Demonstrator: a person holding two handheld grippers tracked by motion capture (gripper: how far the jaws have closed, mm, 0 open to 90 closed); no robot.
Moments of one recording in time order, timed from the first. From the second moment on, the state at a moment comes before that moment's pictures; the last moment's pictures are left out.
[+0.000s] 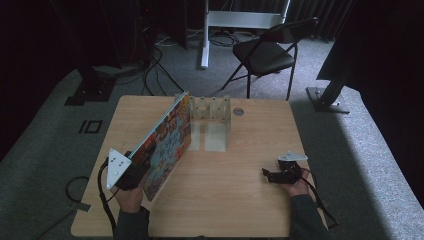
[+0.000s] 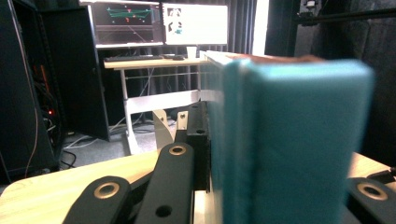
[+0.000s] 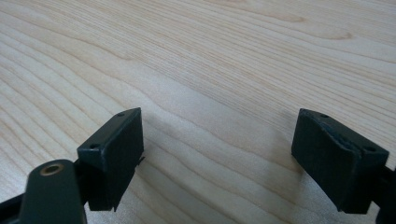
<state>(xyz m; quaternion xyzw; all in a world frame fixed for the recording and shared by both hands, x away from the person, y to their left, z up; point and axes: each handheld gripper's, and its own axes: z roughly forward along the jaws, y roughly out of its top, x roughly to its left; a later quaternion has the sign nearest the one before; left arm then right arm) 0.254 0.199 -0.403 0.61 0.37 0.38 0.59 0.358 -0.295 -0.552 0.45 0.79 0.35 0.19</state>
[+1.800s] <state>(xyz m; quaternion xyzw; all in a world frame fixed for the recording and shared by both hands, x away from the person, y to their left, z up) 0.286 0.168 -0.400 0.57 0.41 0.43 0.56 0.358 -0.295 -0.552 0.45 0.79 0.36 0.19</state>
